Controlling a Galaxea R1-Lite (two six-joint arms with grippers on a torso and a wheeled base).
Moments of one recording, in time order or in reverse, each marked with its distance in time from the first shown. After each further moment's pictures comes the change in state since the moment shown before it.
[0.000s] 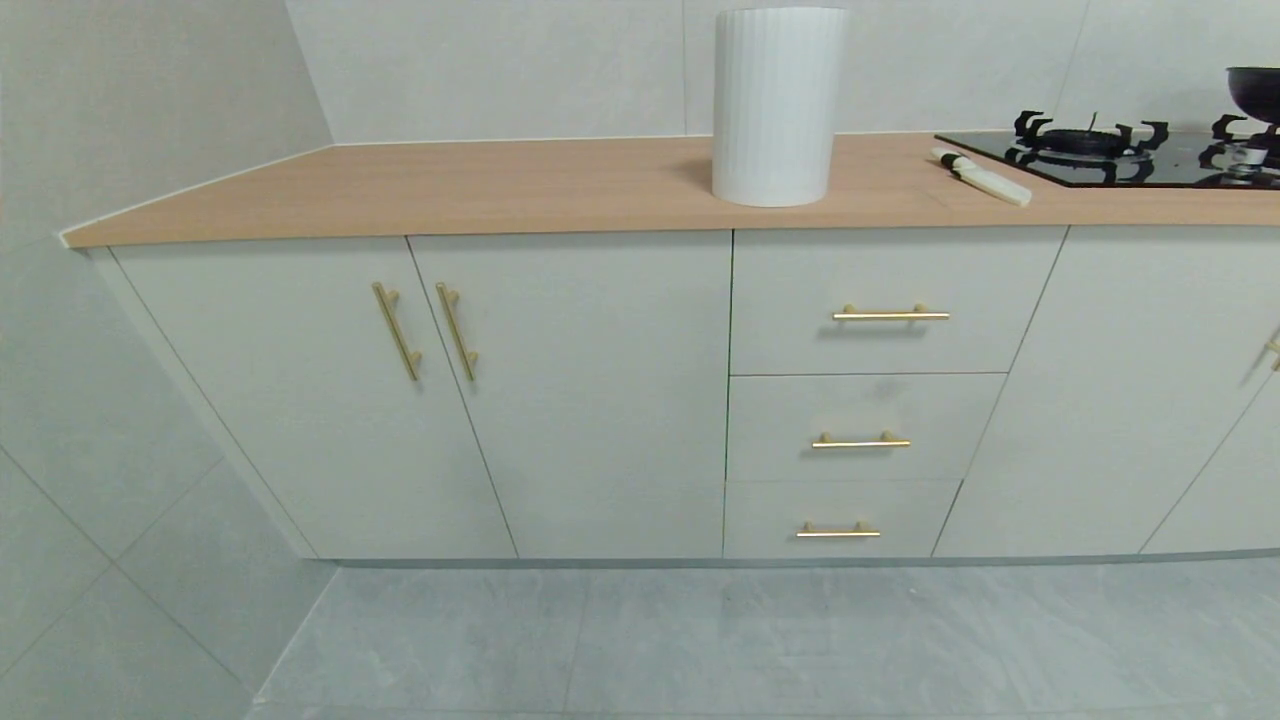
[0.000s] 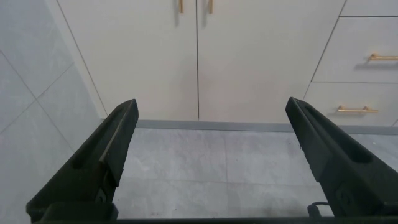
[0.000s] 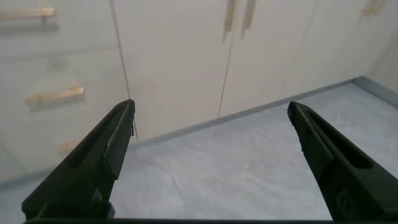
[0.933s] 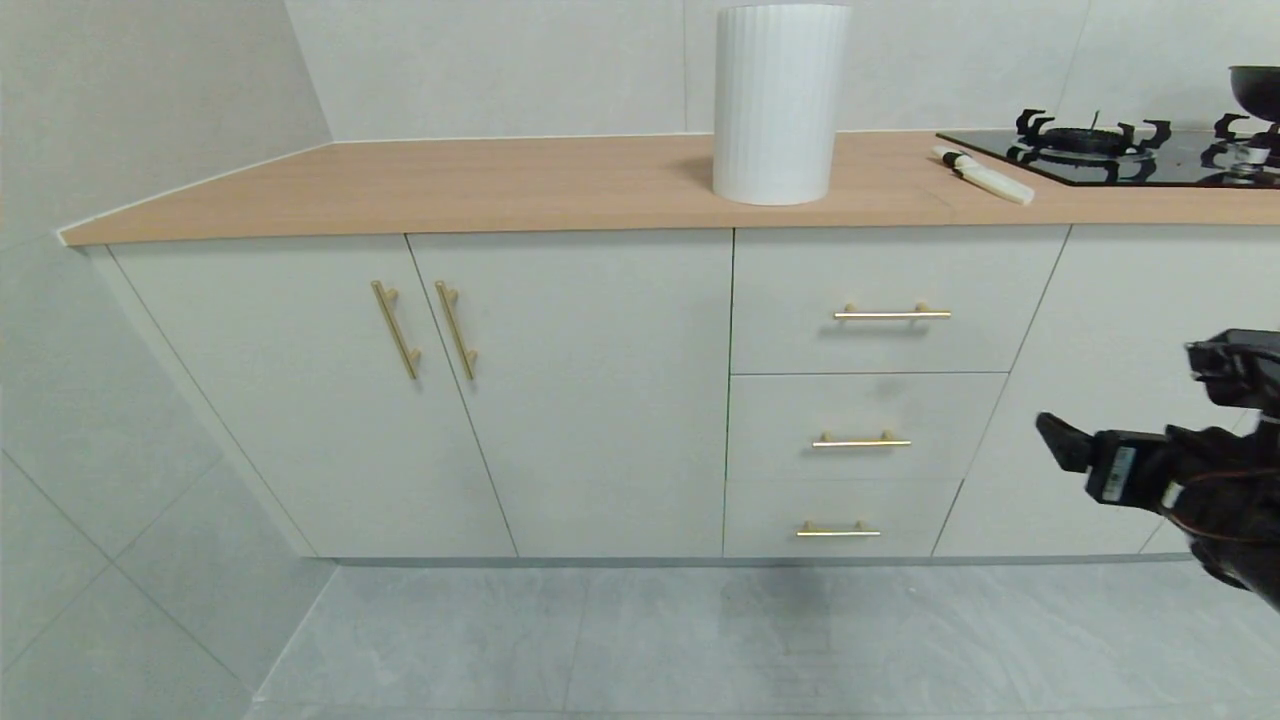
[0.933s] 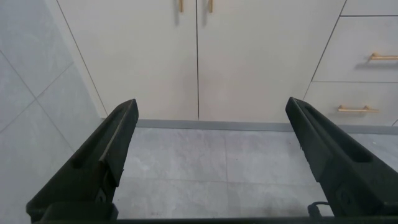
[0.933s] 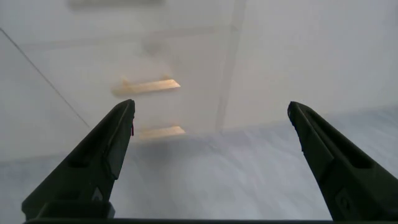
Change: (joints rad) left arm 0.000 0.000 0.000 0.000 0.000 0.000; right arm 0.203 1.276 -0.054 -1.013 0.099 0.174
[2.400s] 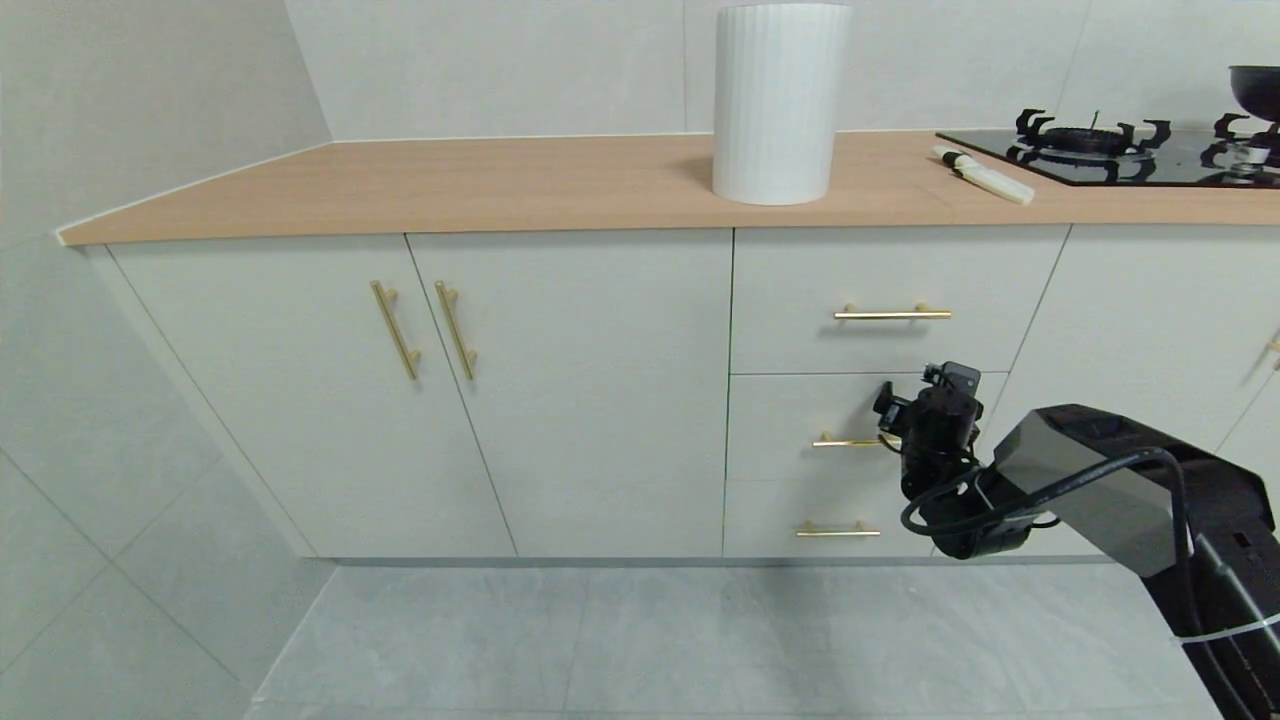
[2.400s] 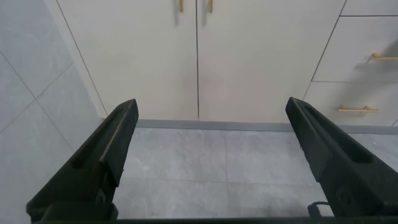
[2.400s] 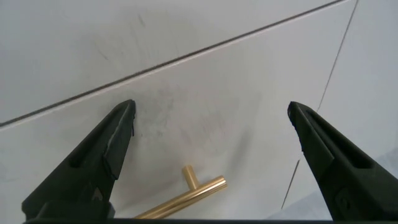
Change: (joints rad) left arm 0.000 0.000 0.000 0.000 0.000 0.000; right arm -0.079 1.229 -1.043 -0.392 -0.150 0.122
